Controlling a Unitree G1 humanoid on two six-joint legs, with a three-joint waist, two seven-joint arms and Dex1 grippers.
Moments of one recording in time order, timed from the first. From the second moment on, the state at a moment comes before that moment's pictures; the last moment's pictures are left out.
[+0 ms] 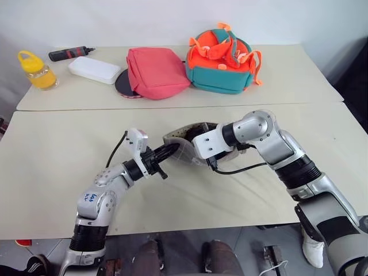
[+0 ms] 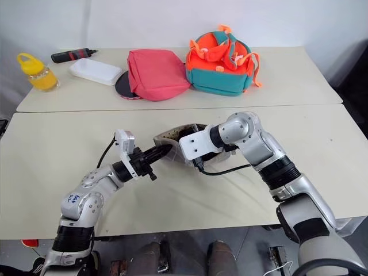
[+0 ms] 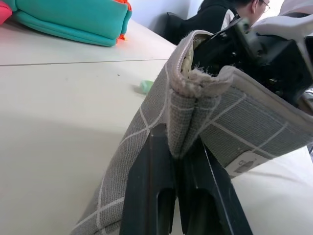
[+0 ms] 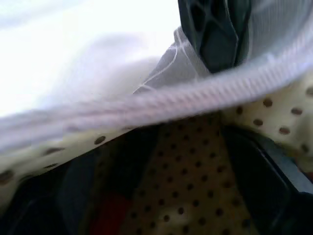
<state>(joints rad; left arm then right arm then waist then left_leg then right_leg) -0.30 0.31 0.04 -0.20 -0.57 0.52 -0.58 -0.94 -0.54 0.46 0.21 -0.21 -0.19 1.24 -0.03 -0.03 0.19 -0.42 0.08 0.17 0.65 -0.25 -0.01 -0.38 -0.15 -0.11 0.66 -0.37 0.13</state>
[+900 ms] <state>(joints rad) -0.31 0.31 0.01 -0.19 -0.43 0.33 -0.59 -1.05 -0.55 0.38 0.36 -0.16 -0.53 1.15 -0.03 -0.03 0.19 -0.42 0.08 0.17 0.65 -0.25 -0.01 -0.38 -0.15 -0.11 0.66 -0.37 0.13</state>
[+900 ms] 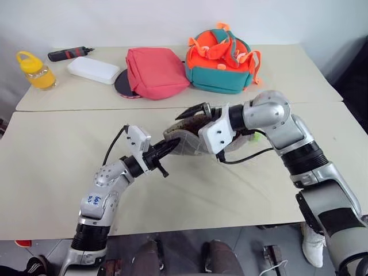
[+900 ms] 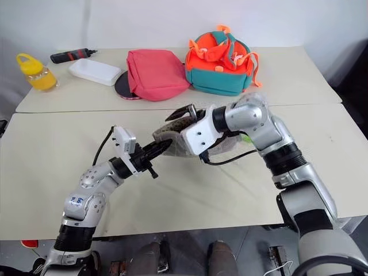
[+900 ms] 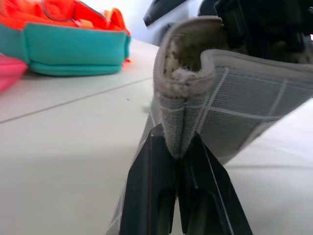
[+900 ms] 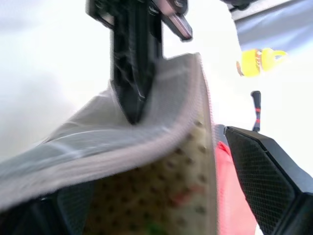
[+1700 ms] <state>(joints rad) -0.30 0.35 0.00 -0.14 -0.28 0.18 -0.59 -0.96 -0.59 0.20 0.22 0.08 0.00 1.23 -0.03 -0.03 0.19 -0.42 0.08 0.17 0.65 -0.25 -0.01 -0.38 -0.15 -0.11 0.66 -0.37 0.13</state>
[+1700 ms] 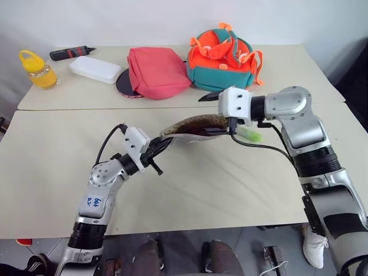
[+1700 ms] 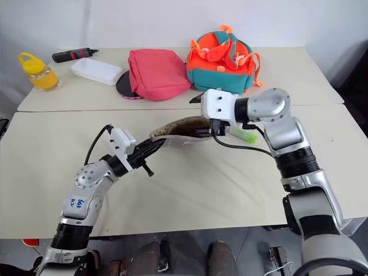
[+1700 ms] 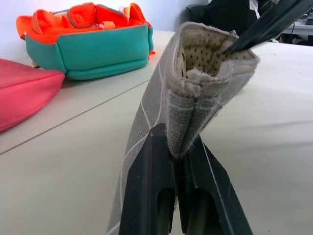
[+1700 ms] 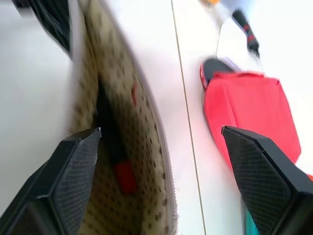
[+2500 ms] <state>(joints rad) -0.31 0.33 0.00 -0.24 -0.43 0.45 -0.61 -0.96 -0.65 0.36 0.21 -0.08 -0.02 1.32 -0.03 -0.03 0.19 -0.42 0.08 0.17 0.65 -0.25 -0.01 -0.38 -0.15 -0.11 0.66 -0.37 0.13</state>
